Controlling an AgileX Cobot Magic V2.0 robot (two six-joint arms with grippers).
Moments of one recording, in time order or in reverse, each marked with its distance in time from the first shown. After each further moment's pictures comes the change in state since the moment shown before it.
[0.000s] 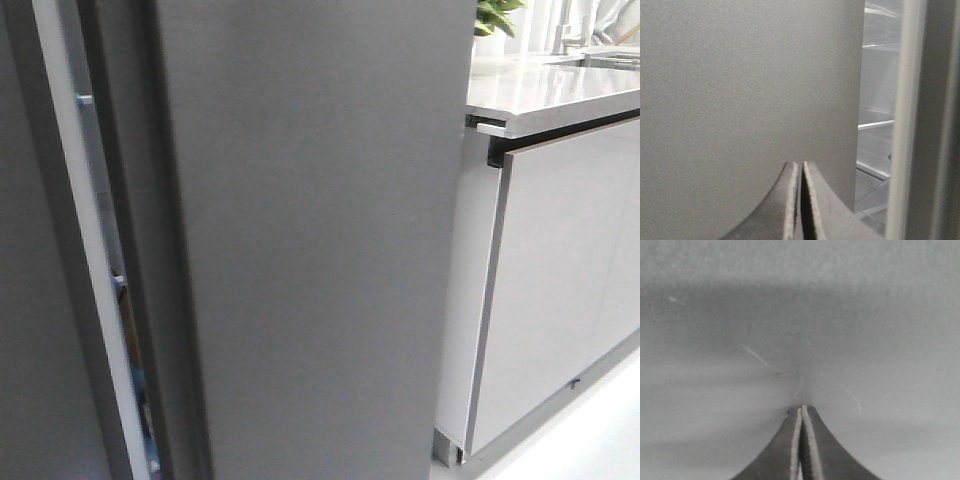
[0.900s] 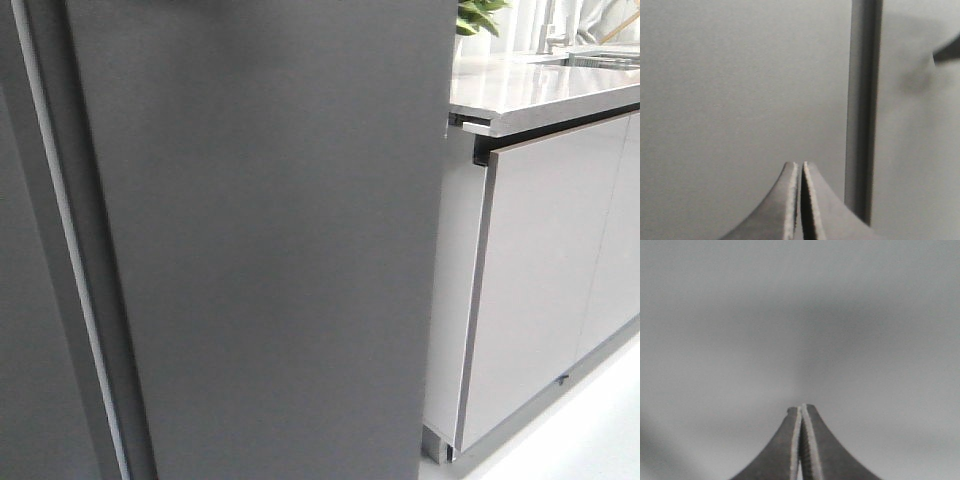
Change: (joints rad) left arm 0.000 0.000 0.000 0.000 0.000 0.000; right arm 0.017 0.312 -0.348 0.007 0.118 0.000
